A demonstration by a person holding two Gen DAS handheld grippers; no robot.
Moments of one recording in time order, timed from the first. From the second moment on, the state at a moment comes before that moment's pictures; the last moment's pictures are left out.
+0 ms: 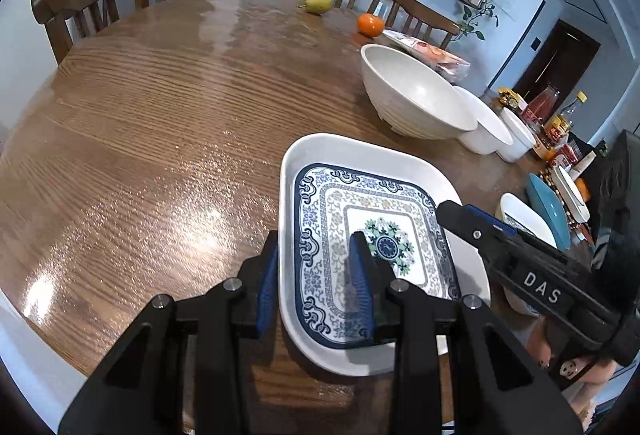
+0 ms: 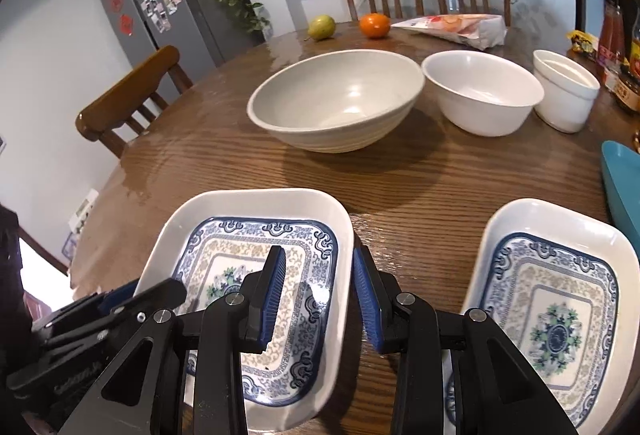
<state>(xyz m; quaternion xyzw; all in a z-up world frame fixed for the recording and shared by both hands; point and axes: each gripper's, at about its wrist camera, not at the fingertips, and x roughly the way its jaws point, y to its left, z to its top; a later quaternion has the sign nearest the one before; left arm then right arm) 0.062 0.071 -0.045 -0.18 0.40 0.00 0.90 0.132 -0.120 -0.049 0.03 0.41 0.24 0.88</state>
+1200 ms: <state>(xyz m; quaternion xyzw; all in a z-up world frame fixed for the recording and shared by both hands) 0.097 -0.085 -0.038 -0.09 0.44 -0.17 0.88 0.104 -0.306 -0.055 0.16 0.37 0.06 0.91</state>
